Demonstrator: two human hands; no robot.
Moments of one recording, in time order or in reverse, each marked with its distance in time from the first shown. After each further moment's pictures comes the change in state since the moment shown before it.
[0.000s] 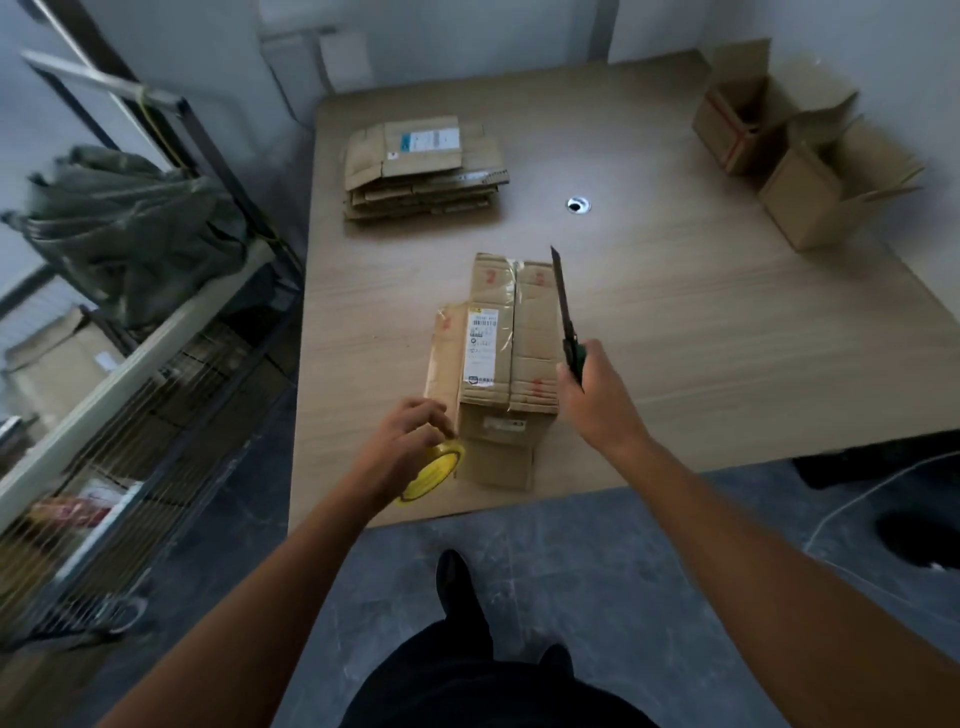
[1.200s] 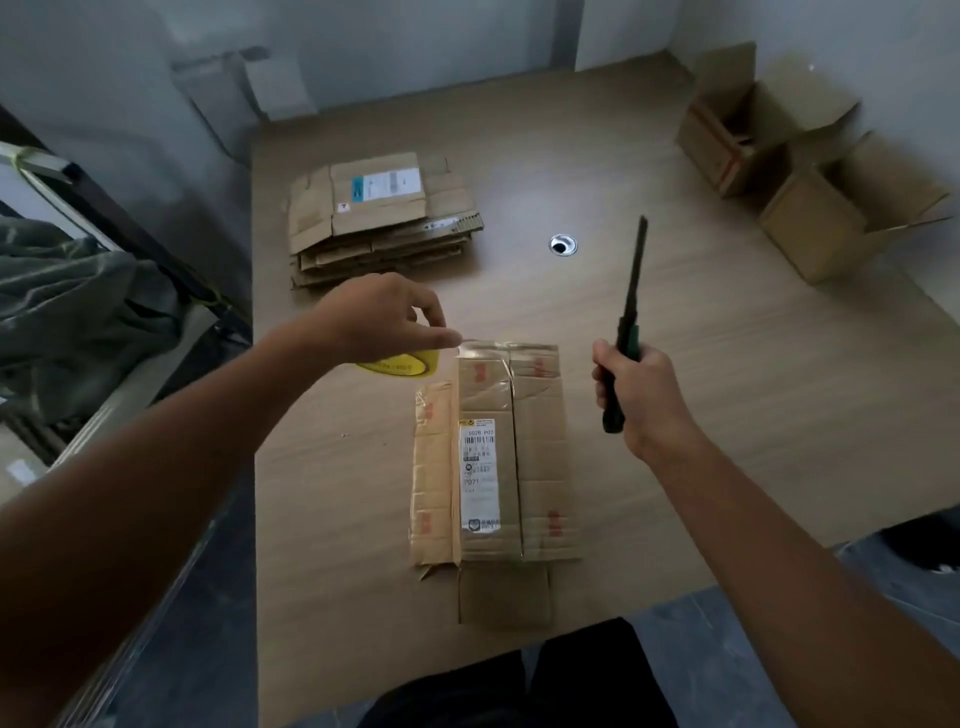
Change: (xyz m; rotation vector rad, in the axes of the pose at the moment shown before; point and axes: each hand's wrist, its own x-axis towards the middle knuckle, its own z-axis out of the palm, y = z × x) left_hand 0.251 0.159 -0.111 0.861 -0.196 0.321; right_hand 0.160 -0.018 -0.029 0.699 0.224 0.453
